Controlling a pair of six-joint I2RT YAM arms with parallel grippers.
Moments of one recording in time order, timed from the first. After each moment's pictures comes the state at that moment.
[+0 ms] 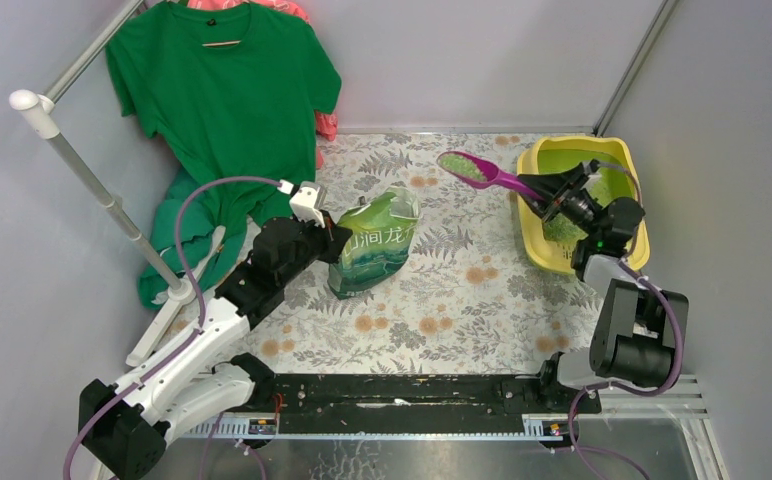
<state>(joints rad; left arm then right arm) -0.57 0.91 0.69 -0.04 0.00 -0.32 -0.25 1.43 0.59 1.13 -1.06 1.87</state>
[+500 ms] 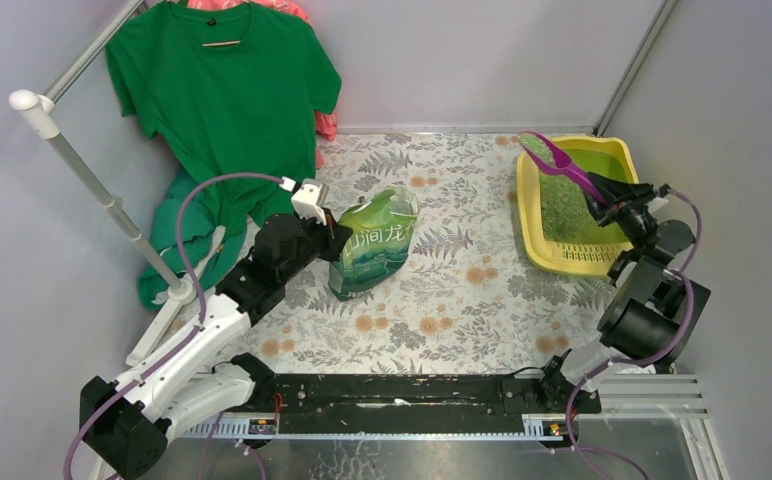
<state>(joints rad) -0.57 0.92 0.72 -0.08 0.00 -0.32 -0.60 1.54 0.62 1.26 -1.06 1.98</state>
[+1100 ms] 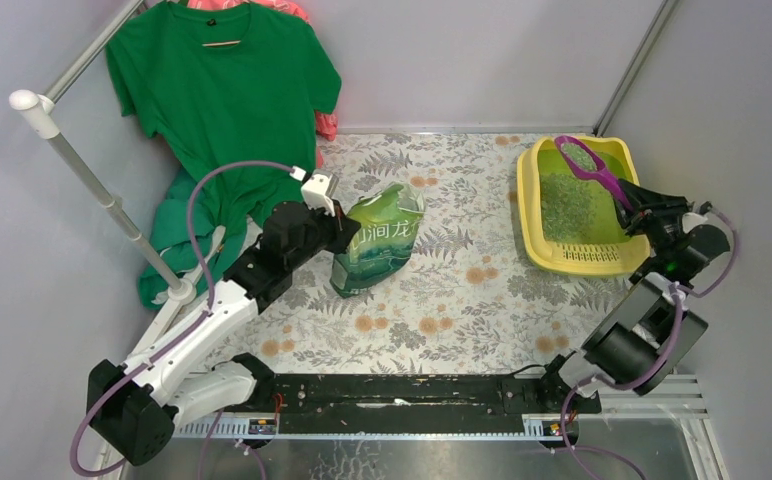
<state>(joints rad) -0.57 1.01 0.80 -0.08 0.05 -0.31 -0.81 1.46 0.61 1.00 -1.01 1.79</state>
